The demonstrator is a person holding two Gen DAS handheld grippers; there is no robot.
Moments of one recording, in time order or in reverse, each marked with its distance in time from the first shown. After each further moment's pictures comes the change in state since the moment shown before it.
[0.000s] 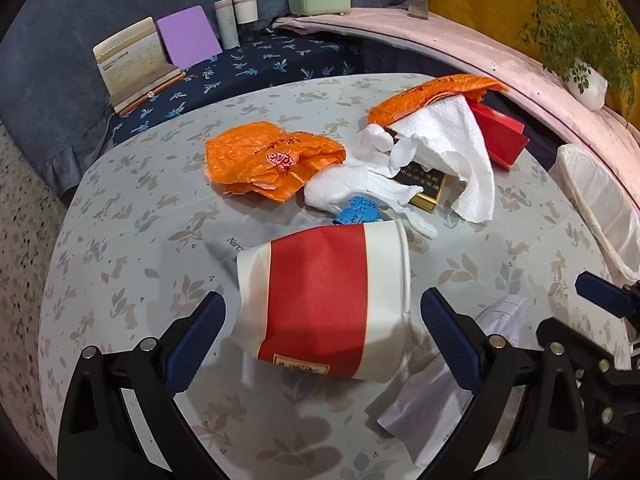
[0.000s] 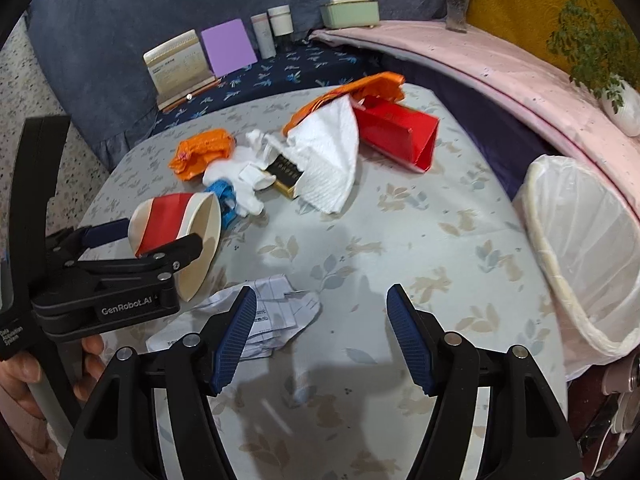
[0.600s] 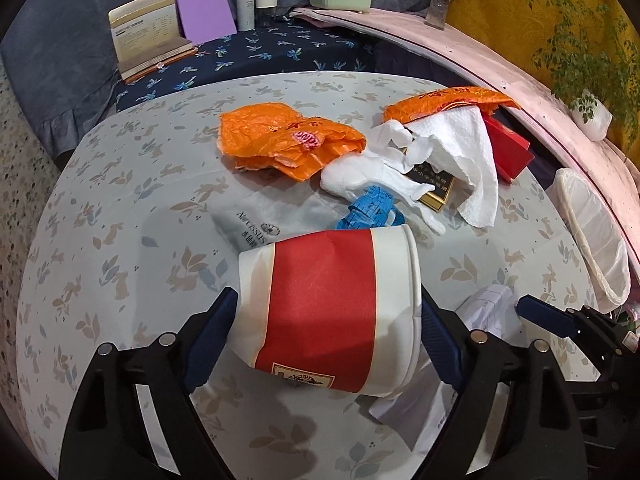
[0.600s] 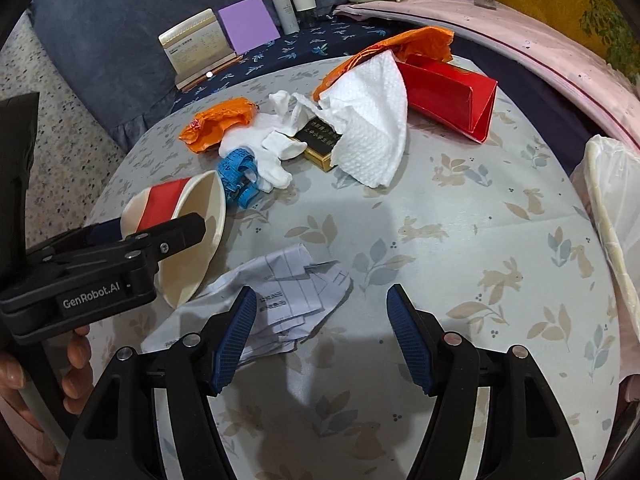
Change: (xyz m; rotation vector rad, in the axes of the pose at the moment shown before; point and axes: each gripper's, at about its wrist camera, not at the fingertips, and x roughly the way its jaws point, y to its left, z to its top) left arm -0.004 0.020 -0.011 -0.124 0.015 -0.054; right arm 0.032 0.009 0.000 -0.005 0.065 0.120
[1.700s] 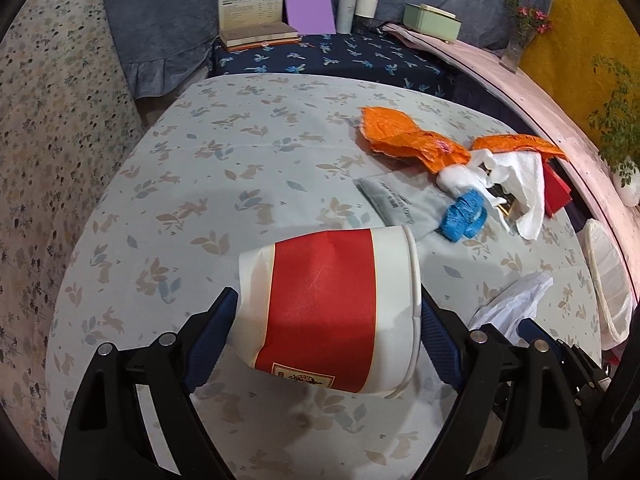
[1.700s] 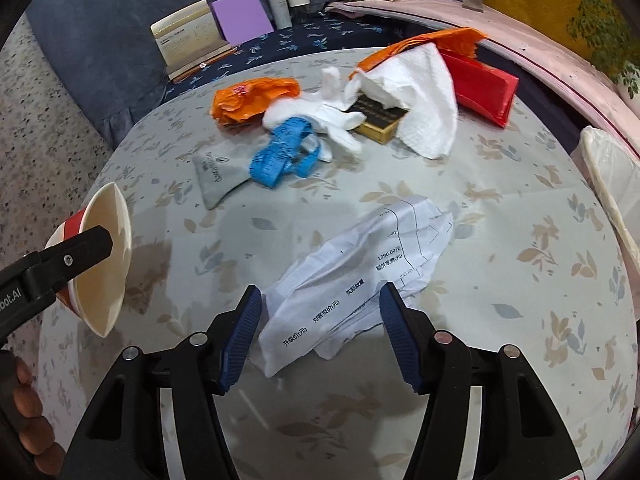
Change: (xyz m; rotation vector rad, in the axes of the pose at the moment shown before) left arm -0.062 0.067 -0.042 -0.228 -0.023 0.125; right arm 0.002 0.056 -0.026 0.027 -0.008 -0.131
